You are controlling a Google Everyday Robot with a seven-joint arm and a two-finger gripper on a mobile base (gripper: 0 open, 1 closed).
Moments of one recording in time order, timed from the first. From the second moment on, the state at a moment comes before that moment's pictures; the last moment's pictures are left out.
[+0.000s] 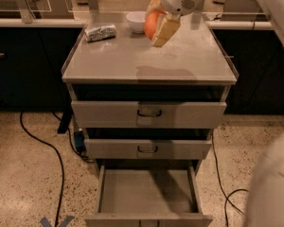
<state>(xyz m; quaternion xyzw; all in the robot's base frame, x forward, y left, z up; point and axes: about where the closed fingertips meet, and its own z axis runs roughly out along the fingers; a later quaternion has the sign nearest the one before) 0.663 -0.047 0.998 -0.75 0.58 -0.01 0.30</state>
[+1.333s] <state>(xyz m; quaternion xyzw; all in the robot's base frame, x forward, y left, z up) 0.558 -0.121 0.861 -0.74 0.64 0.01 0.22</state>
